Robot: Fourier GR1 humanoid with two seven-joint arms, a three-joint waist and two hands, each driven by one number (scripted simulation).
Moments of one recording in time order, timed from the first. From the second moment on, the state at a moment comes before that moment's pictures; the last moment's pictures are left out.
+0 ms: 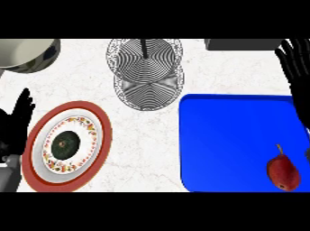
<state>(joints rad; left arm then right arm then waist) -0.12 0.43 -0.02 -1.31 0.15 0.29 0.10 -0.32 -0.57 0.17 -1.67 -0.44 -0.27 0.01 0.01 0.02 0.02</state>
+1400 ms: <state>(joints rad) -0.16 0.27 -0.21 -1.50 0.27 0.08 0.18 0.72 -0.67 0.12 -1.88 0.25 -0.92 0.32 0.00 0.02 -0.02</state>
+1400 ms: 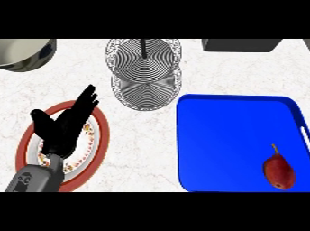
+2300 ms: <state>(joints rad) -0.25 0.24 -0.24 -1.47 0.26 0.06 0.21 0.59 -0.80 0.14 -2.10 0.58 -0.52 1.15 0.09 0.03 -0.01</state>
